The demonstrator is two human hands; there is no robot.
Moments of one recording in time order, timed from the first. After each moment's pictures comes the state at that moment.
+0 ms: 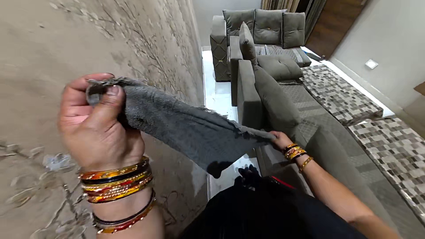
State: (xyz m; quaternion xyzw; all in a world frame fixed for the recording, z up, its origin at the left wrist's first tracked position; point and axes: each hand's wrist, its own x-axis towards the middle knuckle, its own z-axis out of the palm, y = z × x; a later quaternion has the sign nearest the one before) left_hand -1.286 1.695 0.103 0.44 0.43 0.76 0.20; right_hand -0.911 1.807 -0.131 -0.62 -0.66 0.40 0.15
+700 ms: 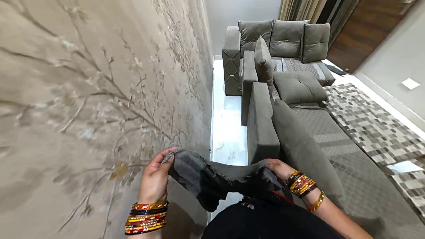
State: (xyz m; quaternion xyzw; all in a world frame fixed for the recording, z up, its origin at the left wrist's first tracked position) left_hand -1.344 1.931 -0.025 0.33 0.66 0.59 0.32; right_hand -0.987 2.025 -0.094 -0.52 -0.61 0.59 0.07
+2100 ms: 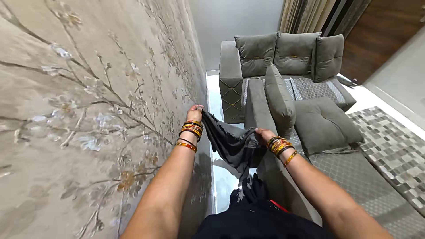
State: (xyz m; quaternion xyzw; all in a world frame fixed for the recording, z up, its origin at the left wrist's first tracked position) left_hand -1.456 2.675 -0.050 0.32 0.69 0.50 0.41; right_hand -1.172 2.633 -0.099 -0.64 -0.42 0.59 0.26
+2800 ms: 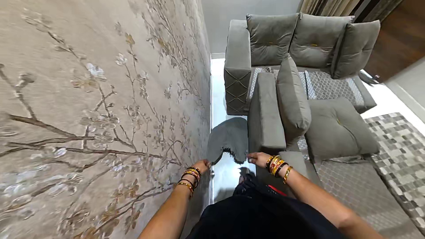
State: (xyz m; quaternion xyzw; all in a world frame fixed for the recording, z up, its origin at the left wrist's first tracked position) left_hand -1.483 2.611 -0.217 0.49 0.69 -0.13 0.51; right_hand -1.178 2.671 -0.165 -0.46 -0.71 0.50 -0.19
